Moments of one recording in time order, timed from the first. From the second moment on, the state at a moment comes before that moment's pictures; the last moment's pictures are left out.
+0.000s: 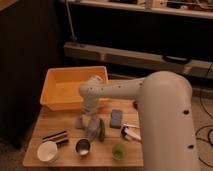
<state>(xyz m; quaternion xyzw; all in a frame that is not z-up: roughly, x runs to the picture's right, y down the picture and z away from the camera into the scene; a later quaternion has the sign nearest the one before) -0.092 0.165 0.855 -0.38 0.04 0.24 0.90</state>
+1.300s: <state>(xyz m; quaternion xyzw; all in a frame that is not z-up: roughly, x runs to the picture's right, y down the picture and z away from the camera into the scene) -0.003 0.042 0.691 -0.36 0.00 0.29 0.89</state>
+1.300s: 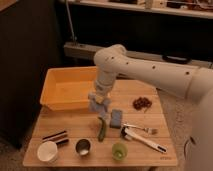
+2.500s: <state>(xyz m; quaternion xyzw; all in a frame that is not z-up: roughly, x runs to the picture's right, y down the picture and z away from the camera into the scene) 0.060 0.079 0.652 -0.39 -0.06 0.33 0.86</state>
